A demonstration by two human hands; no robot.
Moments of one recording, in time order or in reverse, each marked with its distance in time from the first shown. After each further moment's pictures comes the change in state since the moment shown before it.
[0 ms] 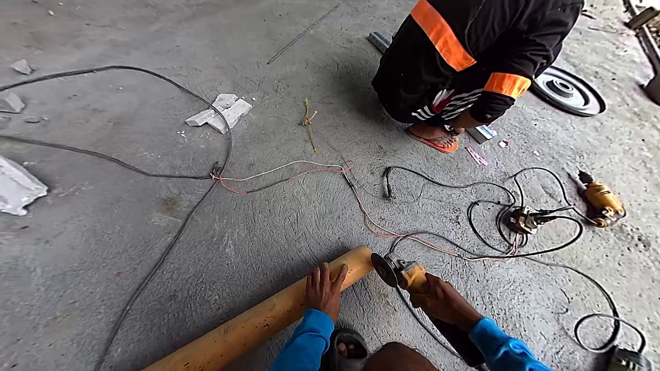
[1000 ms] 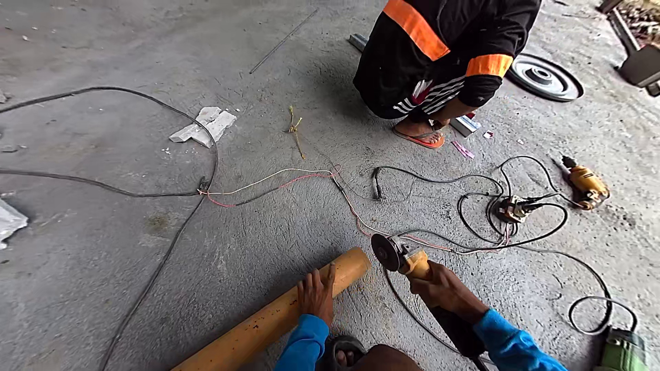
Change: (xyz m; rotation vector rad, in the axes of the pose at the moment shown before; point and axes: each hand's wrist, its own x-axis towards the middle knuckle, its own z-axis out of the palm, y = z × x) left_hand 0.010 0.000 -0.008 0.037 -0.040 -0.048; right_hand -0.014 -0.007 -0.031 0.261 0.105 -0.106
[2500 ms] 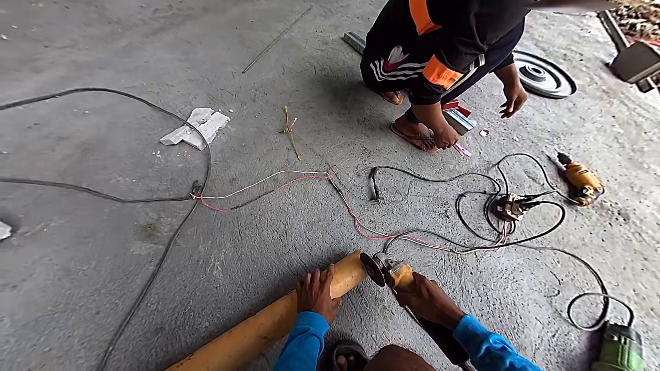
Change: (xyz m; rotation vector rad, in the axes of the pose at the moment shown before) left_hand 0.020 -0.004 -0.014 -0.135 -0.218 -0.021; right_hand 0.016 0.004 0.040 -0.208 -0.093 0.159
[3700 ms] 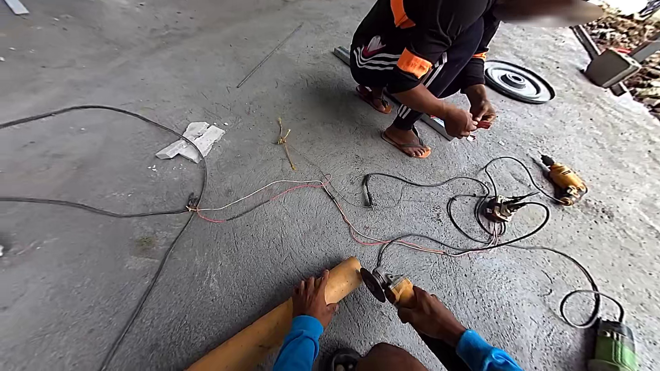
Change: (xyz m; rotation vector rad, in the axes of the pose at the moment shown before) left_hand 0.006 -0.002 -0.008 -0.020 -0.028 -0.005; right_hand -0.013 0.021 0.013 0.017 -0.017 0.030
